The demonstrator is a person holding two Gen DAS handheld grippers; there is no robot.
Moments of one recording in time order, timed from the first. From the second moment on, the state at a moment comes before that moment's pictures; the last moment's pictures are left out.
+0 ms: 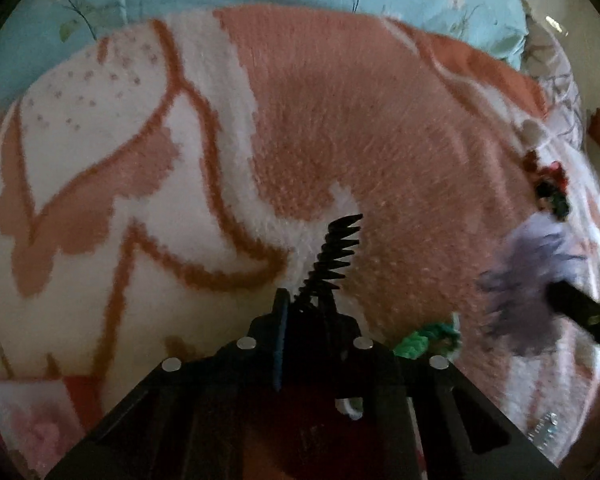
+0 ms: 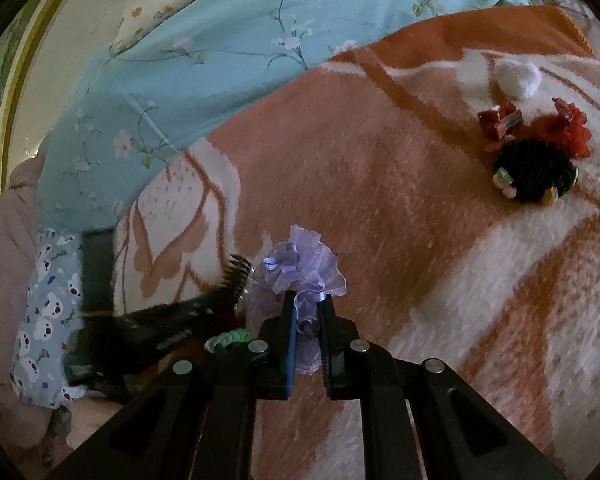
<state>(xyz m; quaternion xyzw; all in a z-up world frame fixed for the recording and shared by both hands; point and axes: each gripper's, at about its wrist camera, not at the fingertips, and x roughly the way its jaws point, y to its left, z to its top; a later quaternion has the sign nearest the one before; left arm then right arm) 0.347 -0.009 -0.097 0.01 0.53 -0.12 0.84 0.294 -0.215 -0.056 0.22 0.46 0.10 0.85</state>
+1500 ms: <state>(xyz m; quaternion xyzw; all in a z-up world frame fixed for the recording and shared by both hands) 0.154 0.057 -0.023 -0.10 0.46 -0.08 0.88 0.189 -0.145 -0.023 0.17 0.47 0.17 0.85</state>
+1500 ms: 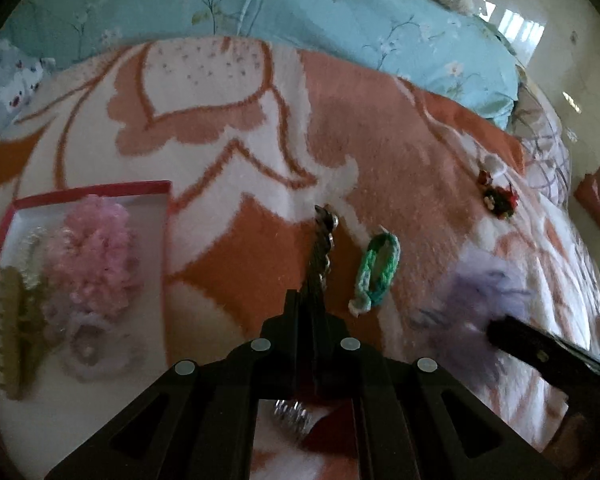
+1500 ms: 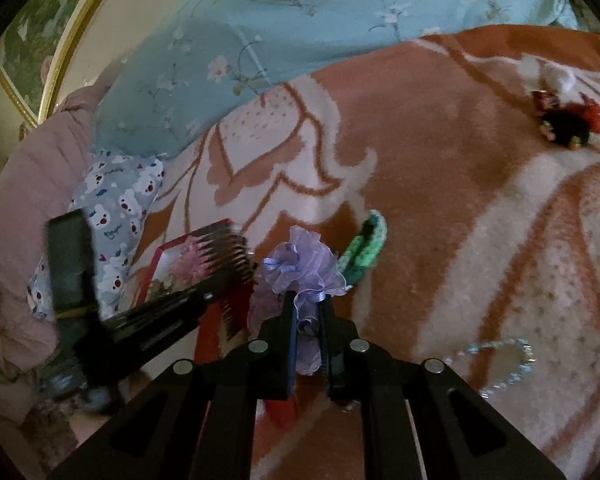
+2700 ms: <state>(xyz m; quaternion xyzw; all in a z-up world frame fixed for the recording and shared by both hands) 0.153 -0.002 -0.069 -0.08 0.54 -0.11 0.83 0.173 -0.211 -0.027 0.21 0.46 0.13 0.85</state>
